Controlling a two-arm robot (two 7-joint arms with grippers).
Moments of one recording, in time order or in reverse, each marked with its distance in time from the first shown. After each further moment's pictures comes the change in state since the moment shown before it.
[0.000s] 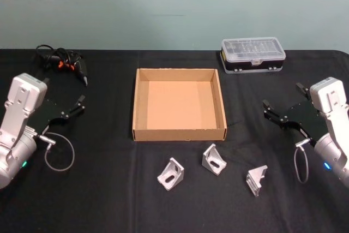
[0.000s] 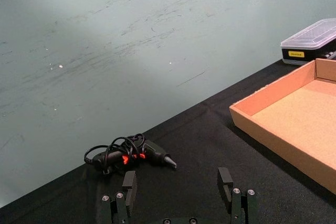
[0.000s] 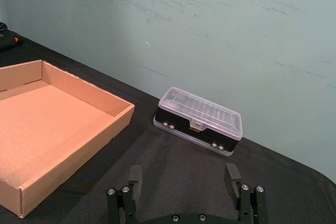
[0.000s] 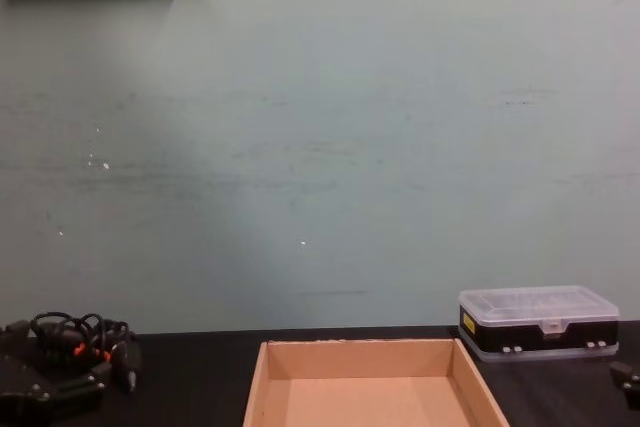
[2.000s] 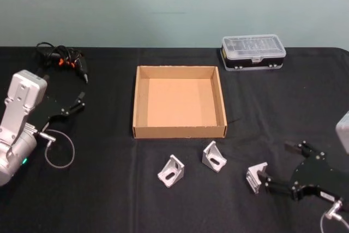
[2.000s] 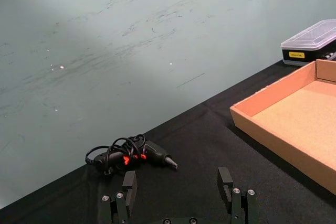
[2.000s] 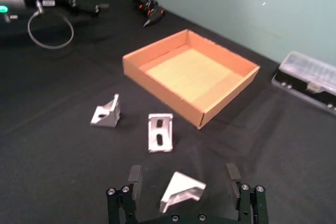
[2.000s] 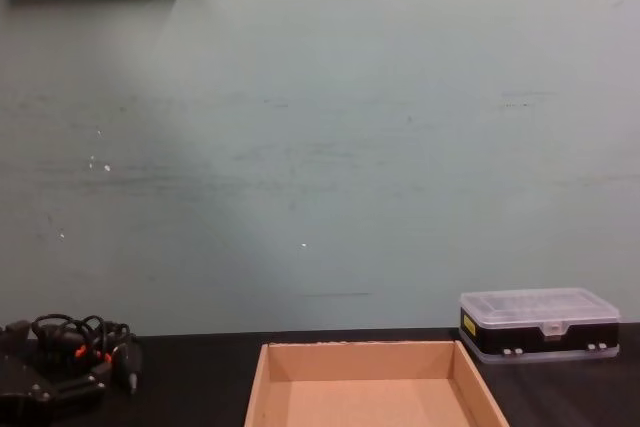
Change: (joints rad) left arm 0.000 0.000 0.000 0.000 0.000 0.000 0.000; right arm -0.518 0.330 0.290 -0.636 0.243 0.322 0.266
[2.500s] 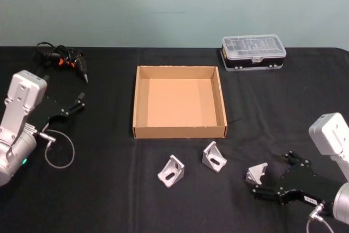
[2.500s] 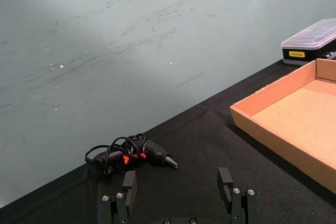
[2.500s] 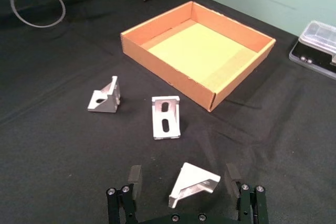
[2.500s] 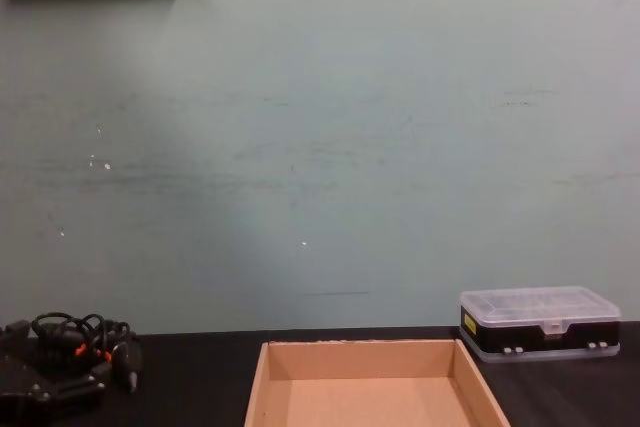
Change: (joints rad) left arm 0.000 0.000 0.000 0.000 0.000 0.000 0.000; right arm 0.099 -0.090 -0.087 0.061 -0.058 0.119 0.023
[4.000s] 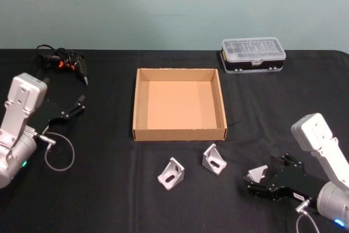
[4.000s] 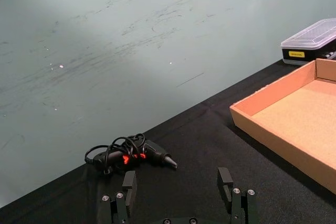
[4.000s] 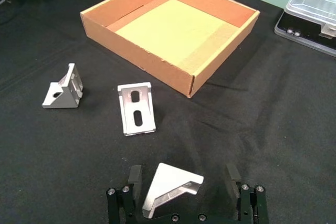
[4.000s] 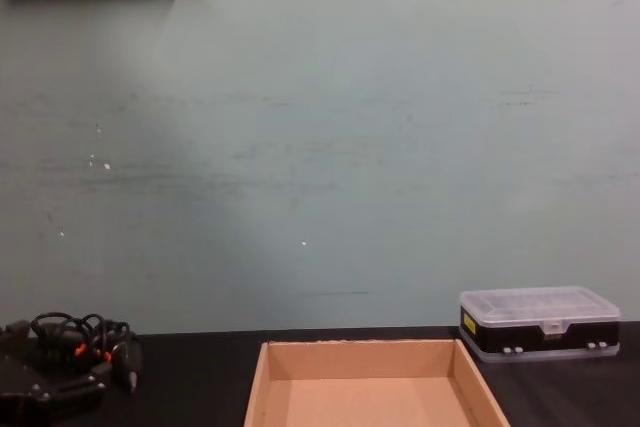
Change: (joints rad) left arm 0.000 0.000 0.000 0.000 0.000 0.000 0.000; right arm 0.079 -0.173 -0.011 0.114 -0.130 0.101 0.007
